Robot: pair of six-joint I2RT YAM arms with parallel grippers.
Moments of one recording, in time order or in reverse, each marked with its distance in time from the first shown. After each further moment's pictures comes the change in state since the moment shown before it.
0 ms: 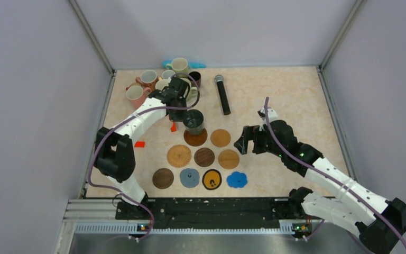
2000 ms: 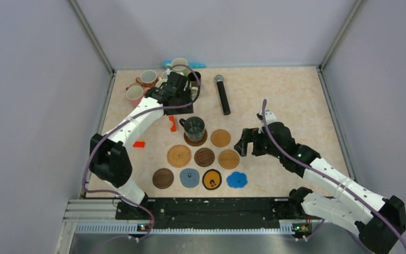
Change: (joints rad) left arm -0.023 -0.026 0.050 -0.033 -0.009 0.015; right arm 0.000 0.012 -0.039 0.013 -0.002 0.012
